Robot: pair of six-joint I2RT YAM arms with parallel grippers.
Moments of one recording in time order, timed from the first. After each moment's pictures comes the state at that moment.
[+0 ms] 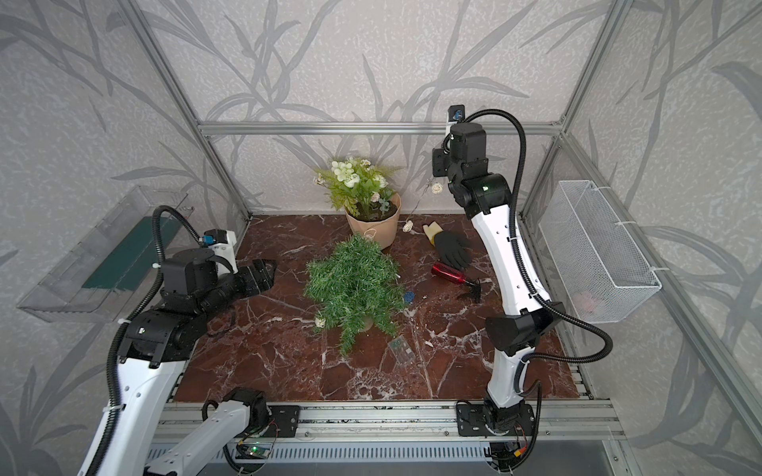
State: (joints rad) left arm -0.15 0.85 1.22 -0.90 0.00 -0.38; right arm 0.31 1.84 2.33 -0.71 0.32 0.01
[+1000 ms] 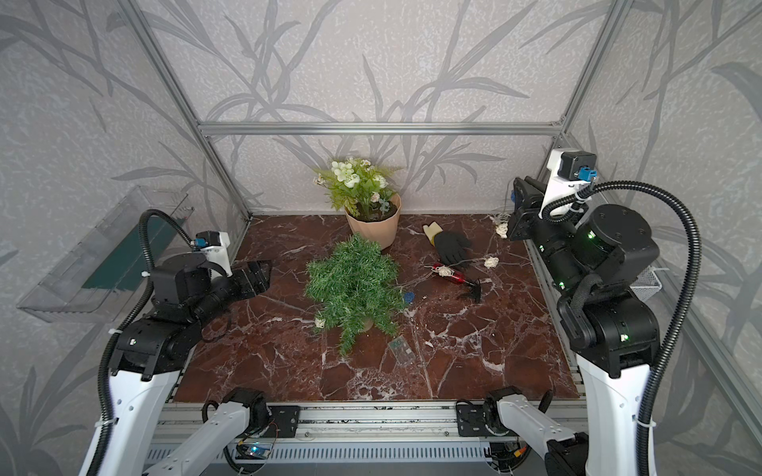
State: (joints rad) left arm -0.16 0.79 1.22 -0.90 -0.02 -0.34; right arm 0.19 1.04 1.85 -0.74 -0.02 0.04
